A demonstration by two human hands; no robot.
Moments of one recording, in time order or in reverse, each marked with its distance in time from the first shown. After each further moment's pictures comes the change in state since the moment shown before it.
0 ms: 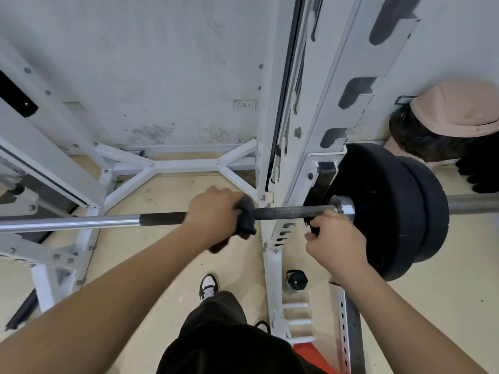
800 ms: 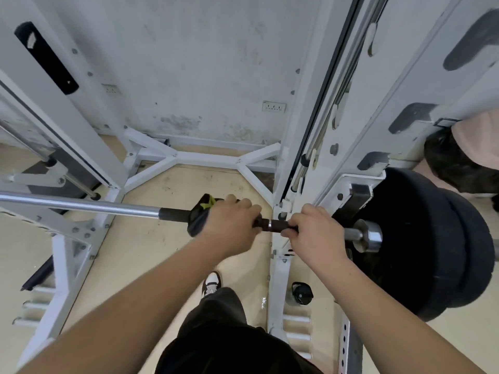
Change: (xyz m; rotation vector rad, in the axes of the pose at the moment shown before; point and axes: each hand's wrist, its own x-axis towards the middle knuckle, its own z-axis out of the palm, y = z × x) left_hand 0.000 -0.007 0.011 0.158 -0.057 0.070; right_hand 0.045 -0.064 0.015 -0.042 -0.041 -0.333
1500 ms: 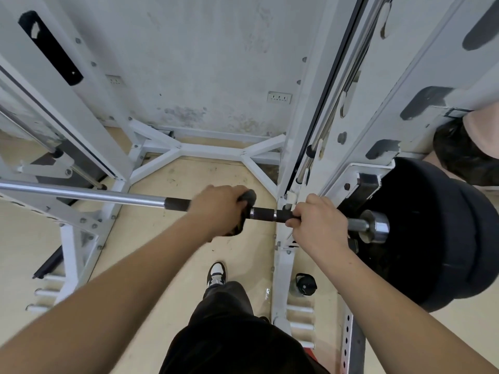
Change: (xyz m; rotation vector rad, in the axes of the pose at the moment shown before) left_hand -0.006 -0.036 -0.003 -0.117 -0.022 -0.274; right_hand 0.000 -0.008 0.002 -0.055 0.024 0.025
